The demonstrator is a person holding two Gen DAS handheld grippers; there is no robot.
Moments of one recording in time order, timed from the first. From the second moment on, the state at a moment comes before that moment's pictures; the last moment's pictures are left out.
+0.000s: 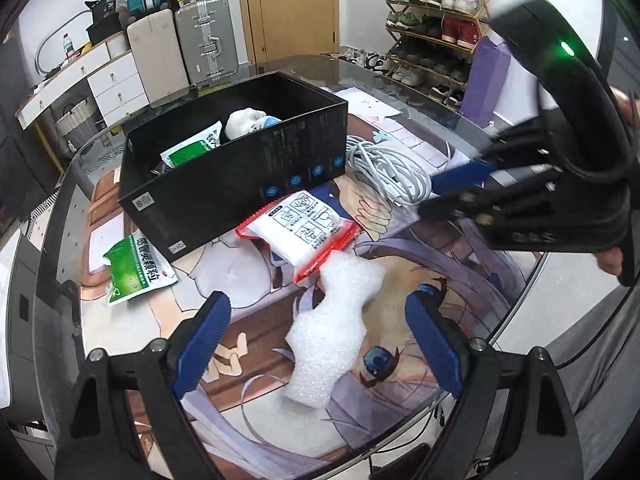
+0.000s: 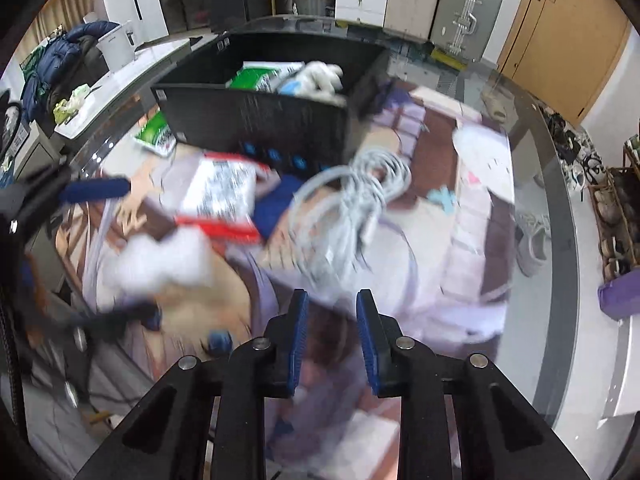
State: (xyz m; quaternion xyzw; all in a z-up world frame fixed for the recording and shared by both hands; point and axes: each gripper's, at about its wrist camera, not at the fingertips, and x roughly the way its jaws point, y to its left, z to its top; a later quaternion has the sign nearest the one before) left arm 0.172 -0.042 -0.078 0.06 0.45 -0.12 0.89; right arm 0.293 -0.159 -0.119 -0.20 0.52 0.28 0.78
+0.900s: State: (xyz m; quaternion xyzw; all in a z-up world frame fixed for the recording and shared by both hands) left arm 0.162 -0.004 -0.090 0.04 0.50 -0.10 0.86; right arm 0.310 -0.162 -0.112 -0.16 0.52 0.27 0.79
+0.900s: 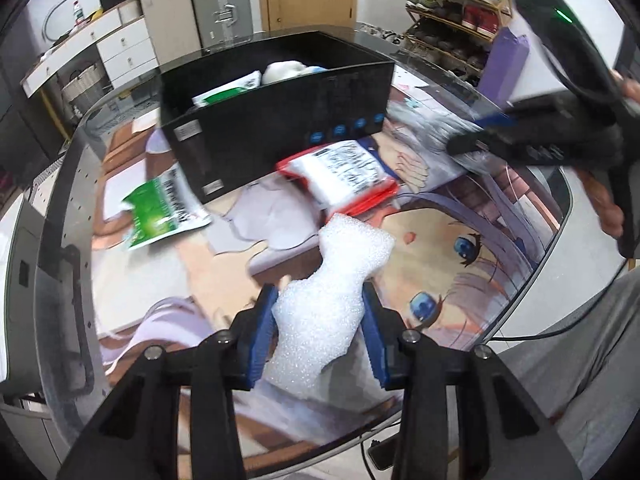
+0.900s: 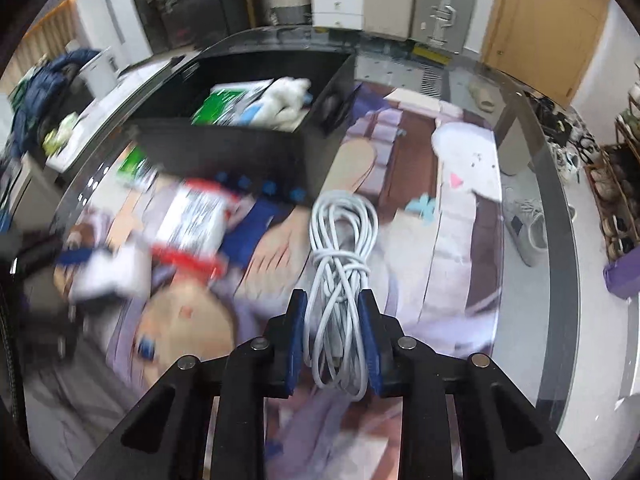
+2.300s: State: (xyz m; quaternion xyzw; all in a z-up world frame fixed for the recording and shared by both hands) left arm 0.192 0.007 -0.099 0.02 0.52 -0.07 0.85; right arm 0.300 -0.123 -0.118 -0.19 0.51 0.31 0.78
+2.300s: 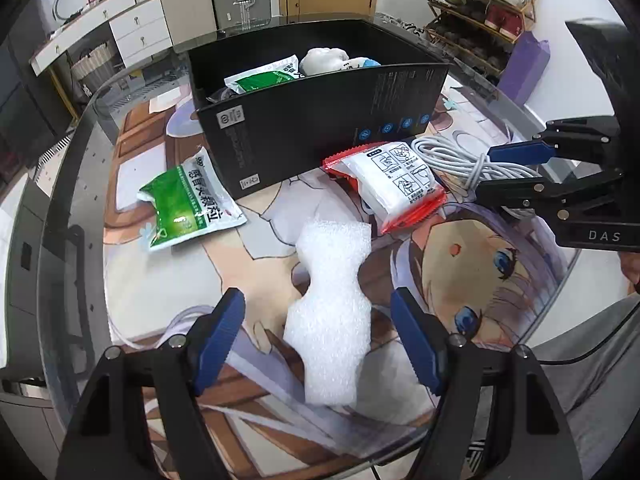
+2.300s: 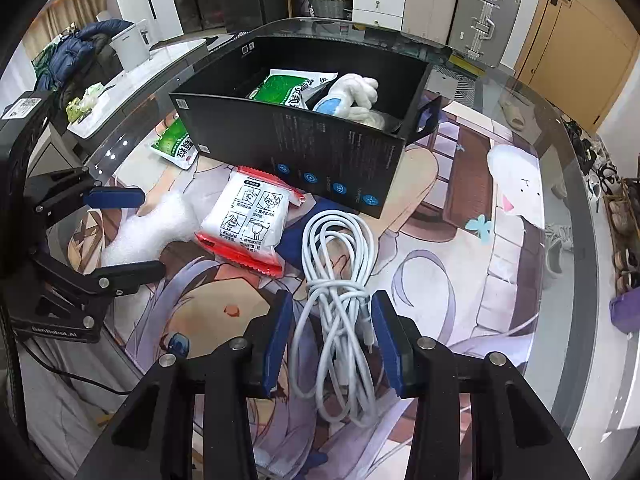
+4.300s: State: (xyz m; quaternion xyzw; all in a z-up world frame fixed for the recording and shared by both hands) left arm 0.169 0.002 -0.006 0.01 0.40 -0.10 0.91; right arm 0.258 -0.111 -0.027 -0.21 0.41 0.36 0.81
